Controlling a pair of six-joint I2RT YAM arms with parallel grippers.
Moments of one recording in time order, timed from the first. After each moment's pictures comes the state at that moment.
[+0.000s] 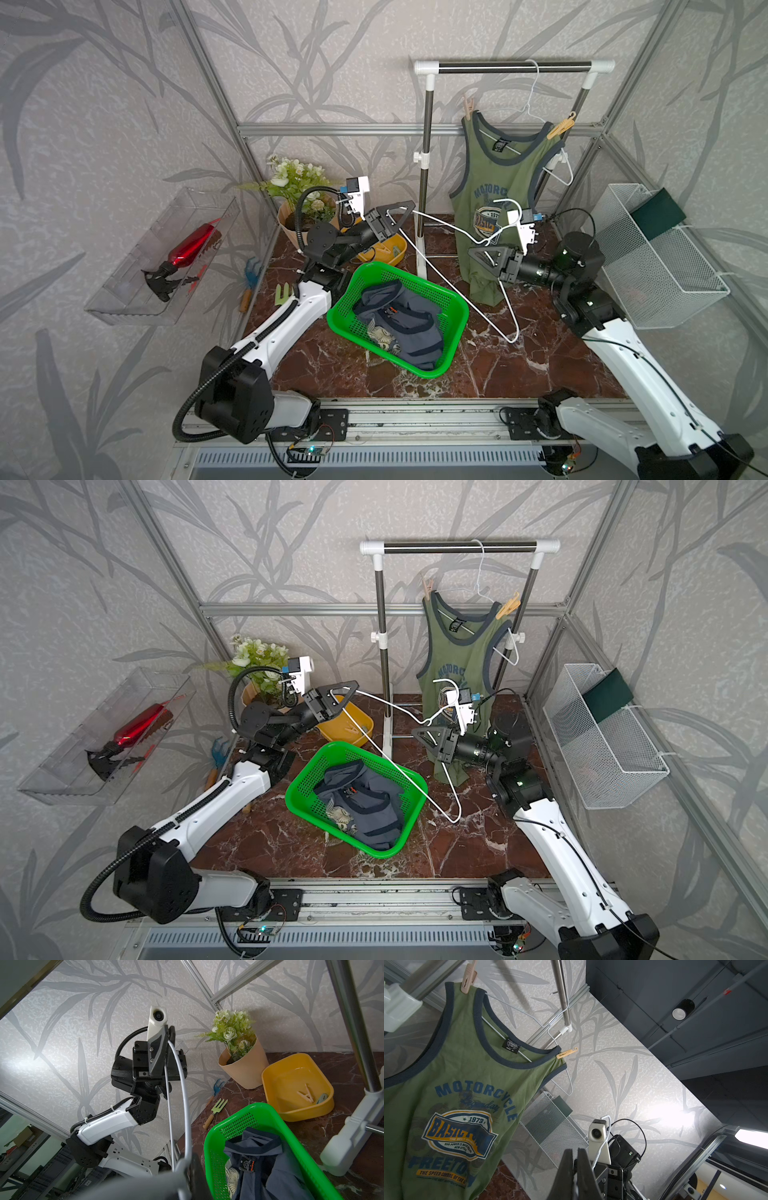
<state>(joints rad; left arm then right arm) -0.40 1.36 1.09 0.77 0.66 -1.18 0.31 1.03 1.03 -0.04 -0.85 0.70</state>
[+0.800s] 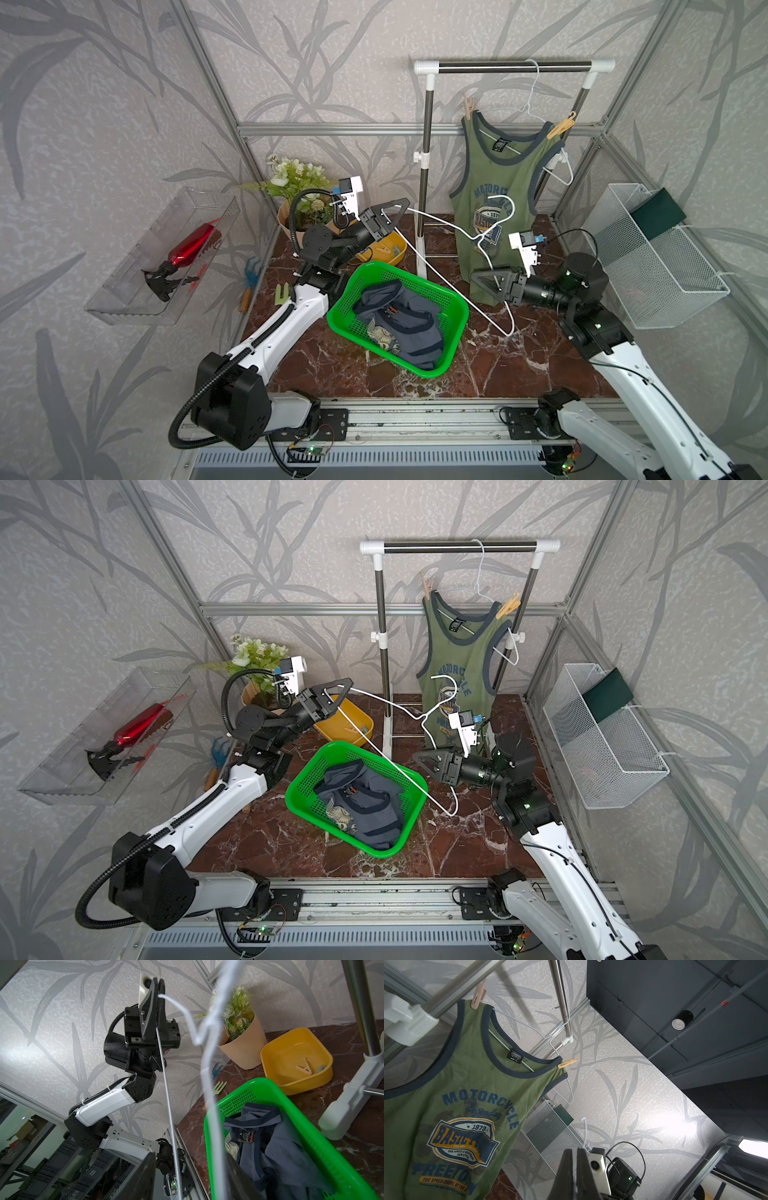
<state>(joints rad) -0.37 1.33 1.07 0.76 0.59 -1.19 0.32 0.83 0.88 -0.15 -0.88 0.66</state>
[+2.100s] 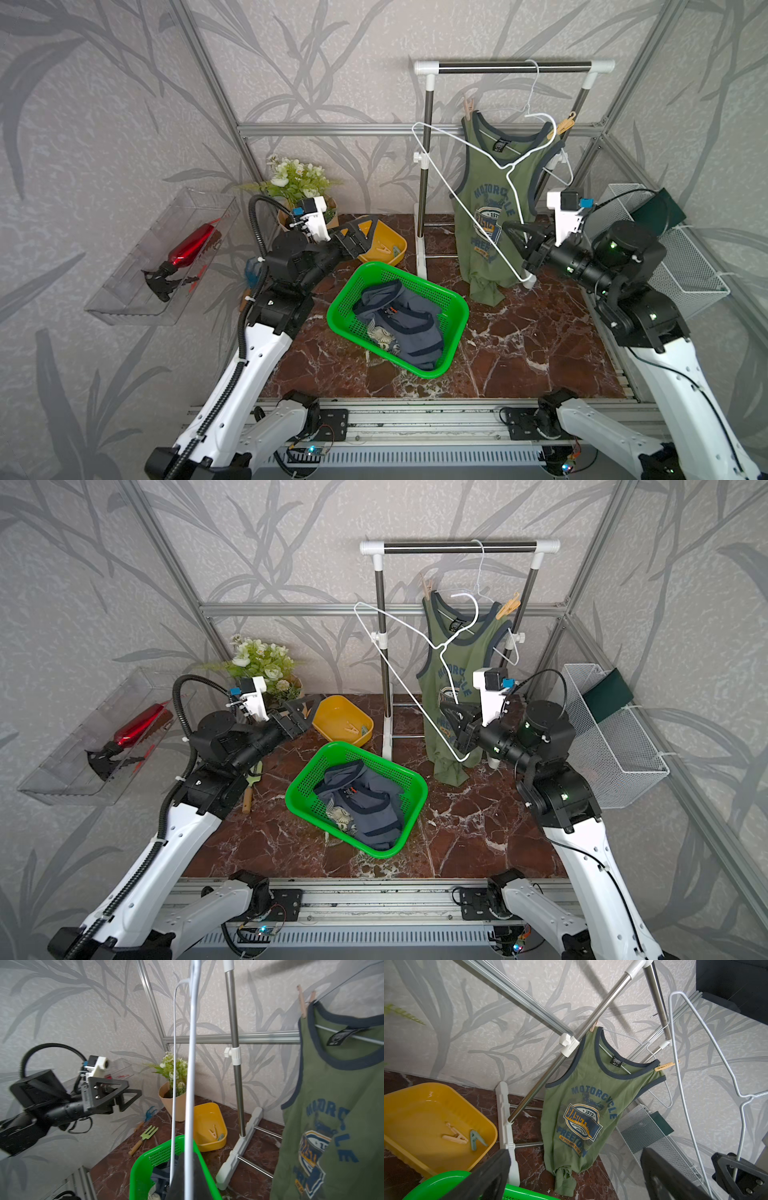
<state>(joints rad) -0.28 0.99 1.09 -0.13 0.28 -0.69 0.32 1.01 1.43 -0.48 -0.39 0.19</state>
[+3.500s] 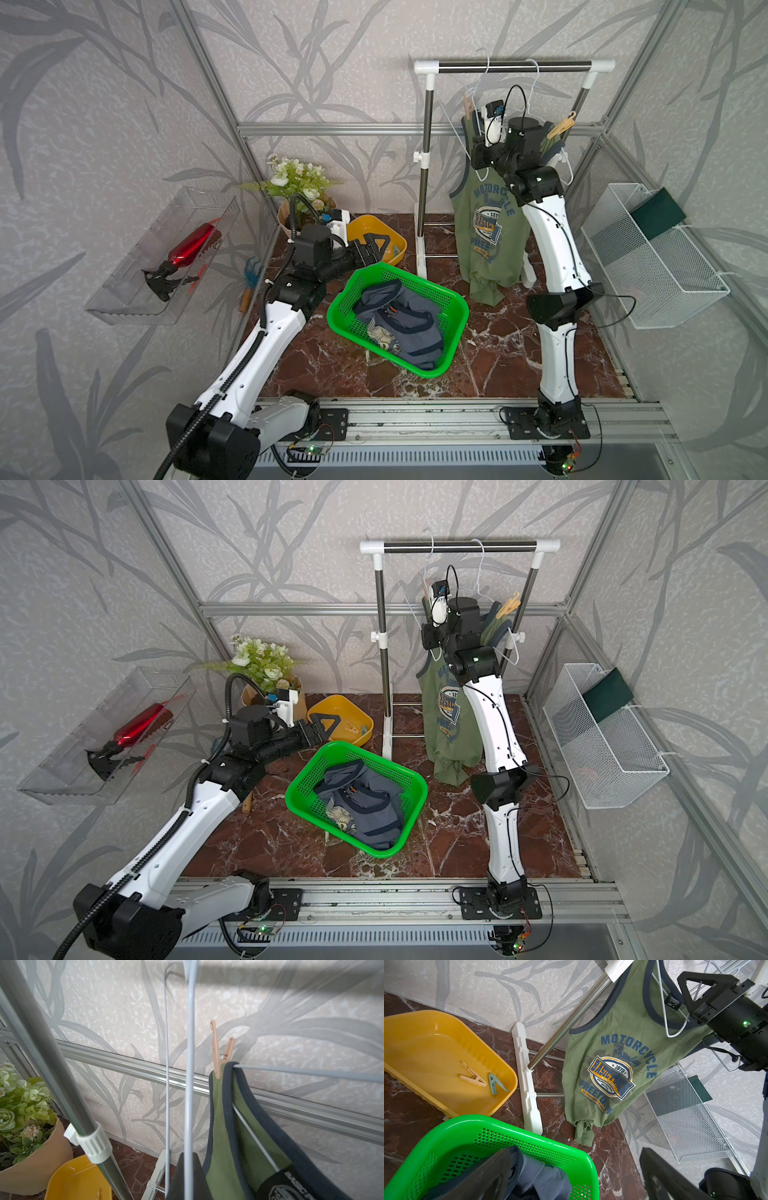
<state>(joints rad) -0.27 1.14 1.07 -0.26 0.40 -0.65 0.29 2.23 2.83 -0.75 -0.01 -0.05</state>
